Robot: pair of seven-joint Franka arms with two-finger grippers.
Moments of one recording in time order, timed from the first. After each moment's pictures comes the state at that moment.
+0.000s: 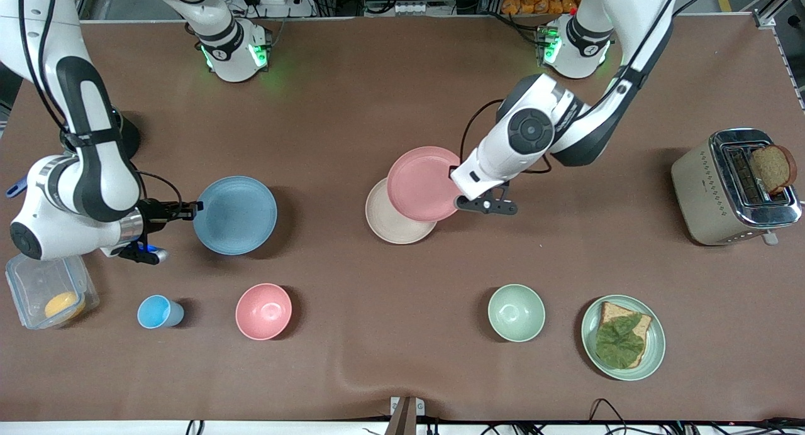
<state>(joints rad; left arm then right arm) -0.08 0.45 -0.58 -1.85 0.01 2.18 -0.51 -0.10 0.53 -0.02 -1.72 0.33 1.66 -0.05</state>
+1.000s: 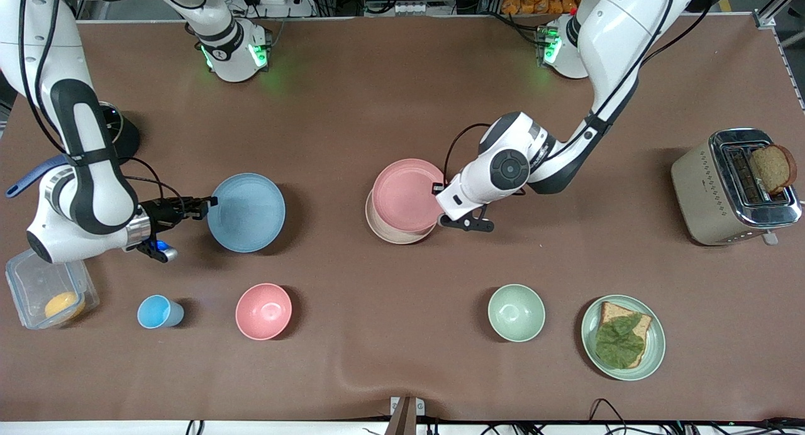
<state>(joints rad) -0.11 0.64 -0.58 -1.78 0.02 2.28 -0.51 -0.12 0.59 -0.02 -1.72 0.43 1.62 -0.05</state>
